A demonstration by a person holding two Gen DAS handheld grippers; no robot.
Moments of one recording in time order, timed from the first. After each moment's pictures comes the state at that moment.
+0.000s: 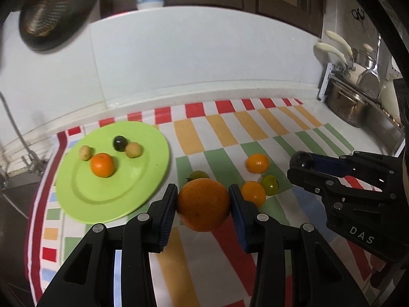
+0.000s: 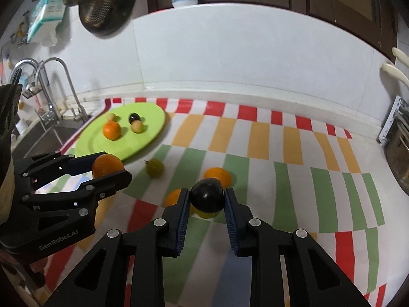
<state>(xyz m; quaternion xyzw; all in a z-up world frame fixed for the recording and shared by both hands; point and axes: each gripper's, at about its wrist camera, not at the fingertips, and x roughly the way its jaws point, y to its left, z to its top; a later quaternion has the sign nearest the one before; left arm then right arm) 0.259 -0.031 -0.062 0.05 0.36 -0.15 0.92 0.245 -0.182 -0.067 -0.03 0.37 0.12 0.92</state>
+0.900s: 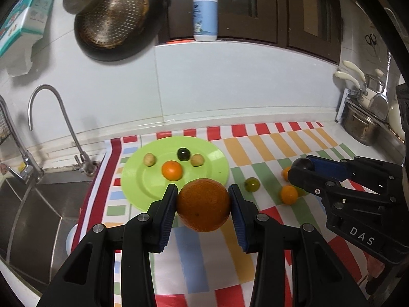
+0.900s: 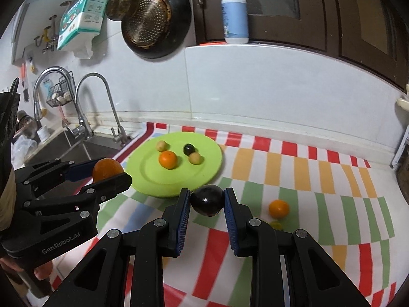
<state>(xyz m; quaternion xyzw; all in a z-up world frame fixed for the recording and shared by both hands) 0.220 0.054 -0.015 0.04 0.32 -0.09 0.94 0.220 -0.103 -0.022 -0.02 0.31 0.17 0.94</state>
